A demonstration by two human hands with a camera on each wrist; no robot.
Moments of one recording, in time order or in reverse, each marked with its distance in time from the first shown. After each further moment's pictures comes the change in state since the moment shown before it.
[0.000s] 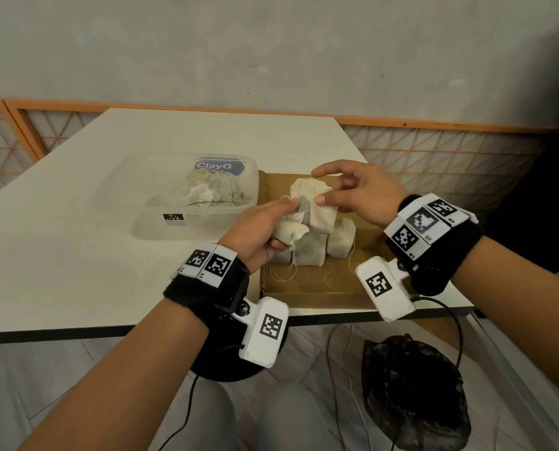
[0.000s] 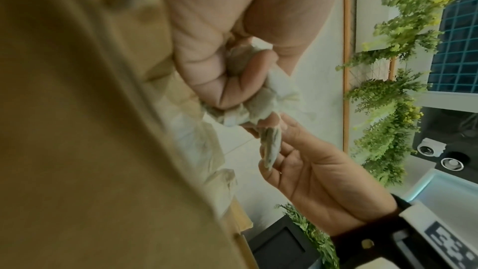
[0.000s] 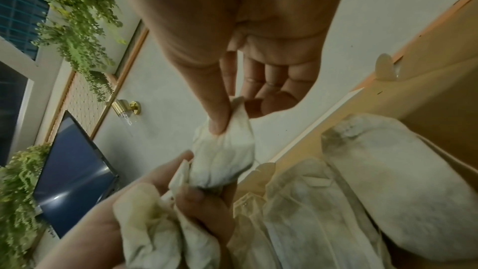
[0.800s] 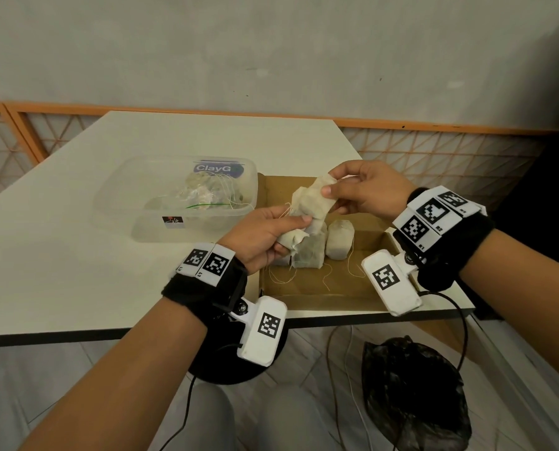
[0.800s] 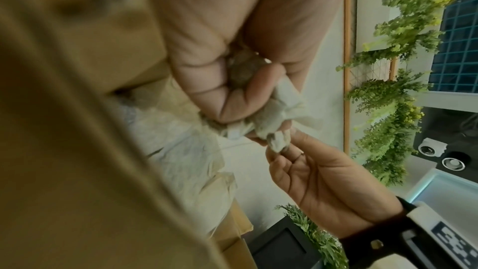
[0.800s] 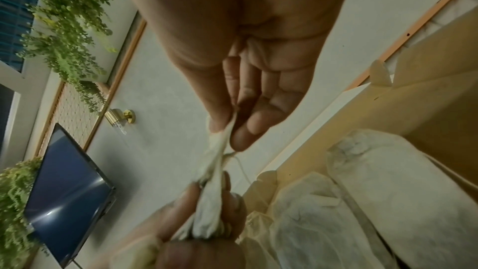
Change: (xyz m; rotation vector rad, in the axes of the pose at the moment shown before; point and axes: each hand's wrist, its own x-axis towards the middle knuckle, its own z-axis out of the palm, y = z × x) left_hand 0.000 0.000 -0.002 0.095 -0.120 -0.044; right_hand 0.004 -0.004 -0.011 0.140 -0.012 0.097
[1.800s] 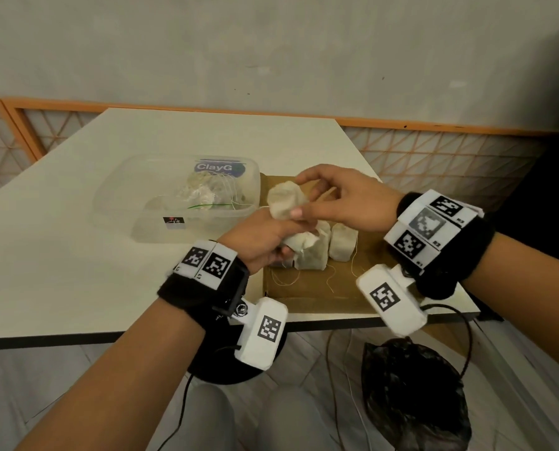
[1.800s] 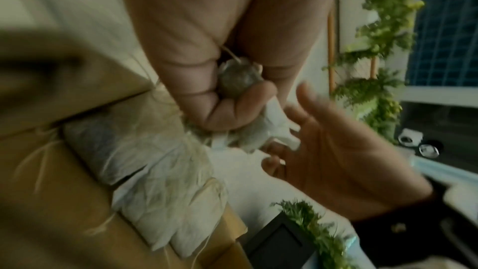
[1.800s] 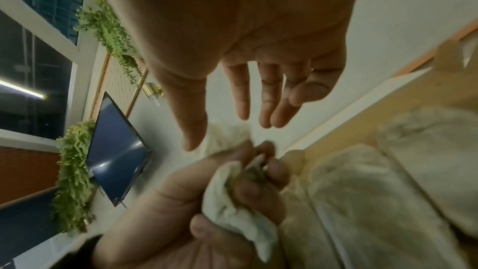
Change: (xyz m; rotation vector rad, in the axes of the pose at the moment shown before) left_hand -0.003 0.007 0.000 0.076 -0.013 0.006; right_hand -0.013 -0.020 0.027 -0.540 -0.132 -0.123
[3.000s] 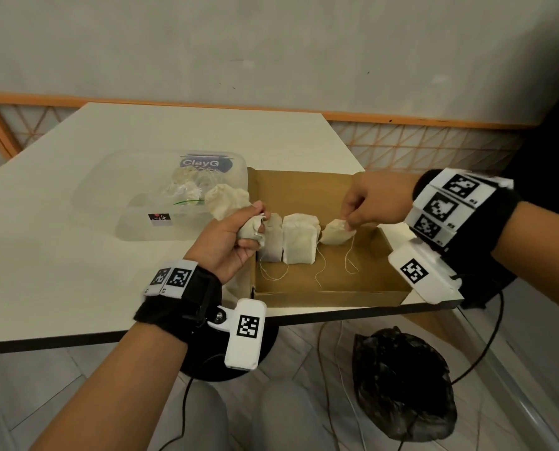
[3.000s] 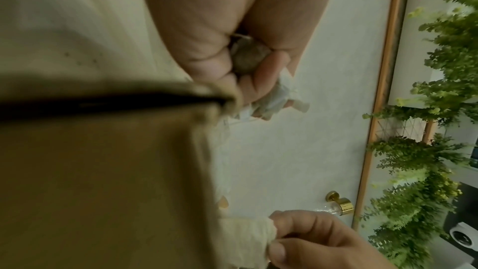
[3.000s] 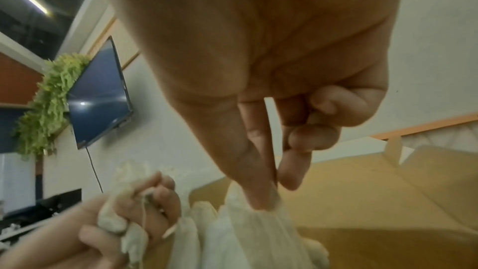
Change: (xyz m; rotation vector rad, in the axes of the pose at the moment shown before) left_hand -0.003 -0.020 -0.027 -0.558 0.082 0.040; right_hand -0.006 0.031 -0.033 -0.519 -0.214 0.225
